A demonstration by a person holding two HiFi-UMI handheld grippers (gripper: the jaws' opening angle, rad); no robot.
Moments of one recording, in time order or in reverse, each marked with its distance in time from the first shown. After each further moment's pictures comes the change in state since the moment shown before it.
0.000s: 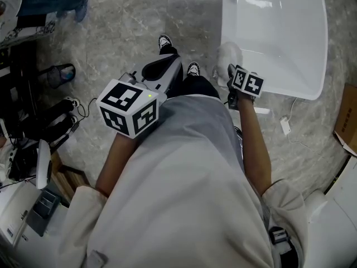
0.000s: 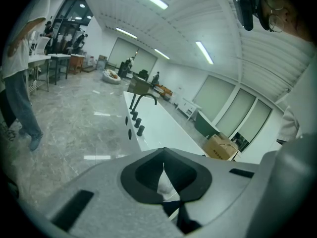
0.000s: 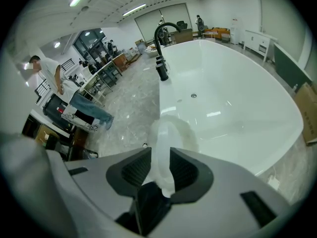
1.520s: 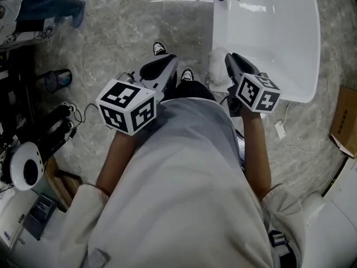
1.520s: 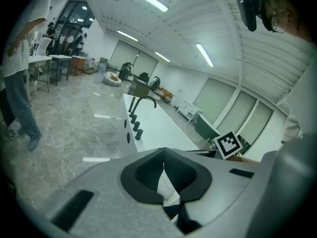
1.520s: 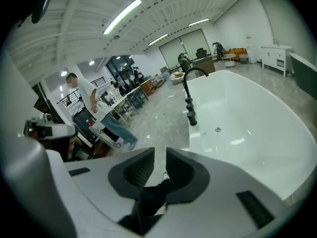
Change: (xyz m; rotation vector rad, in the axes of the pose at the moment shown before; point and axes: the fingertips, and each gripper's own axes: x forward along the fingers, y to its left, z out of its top) left arm 0.022 -0.008 0.016 -0.008 -0.033 0.006; right arm -0.119 0.081 0.116 -0.132 -0.291 0.267
